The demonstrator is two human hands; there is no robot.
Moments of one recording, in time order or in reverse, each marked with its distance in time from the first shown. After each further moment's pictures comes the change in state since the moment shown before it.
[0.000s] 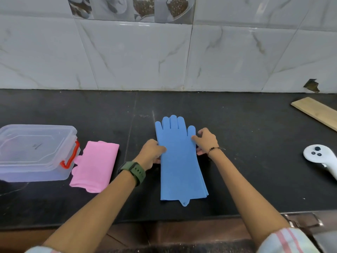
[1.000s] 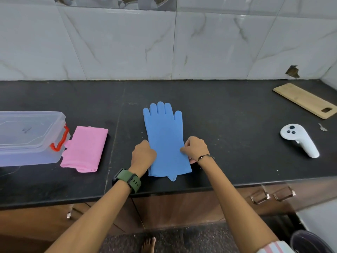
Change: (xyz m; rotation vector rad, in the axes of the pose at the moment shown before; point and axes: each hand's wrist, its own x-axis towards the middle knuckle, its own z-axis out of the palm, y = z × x) left_hand -0.041 -0.050 0.031 0.494 0.251 0.151; right_hand -0.089 0.030 -0.001 -0.198 -0.095 -0.009
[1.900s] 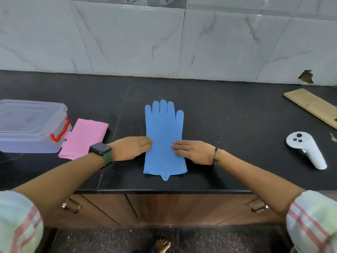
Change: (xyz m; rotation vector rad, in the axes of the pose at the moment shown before) left_hand 0.051 -0.039 -0.039 1.262 -0.246 0.999; right_hand 0.039 0.043 -0.024 -0.933 -0.259 -1.204
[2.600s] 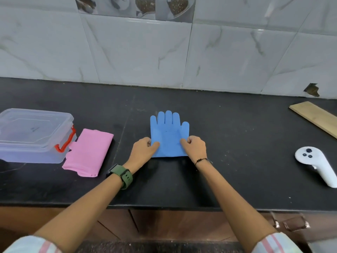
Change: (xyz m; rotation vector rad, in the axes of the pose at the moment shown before) left_hand 0.029 0.025 -0.030 -1.268 0.437 -0.953; right_hand 0.065 -0.005 -0.012 0.906 0.639 1.104
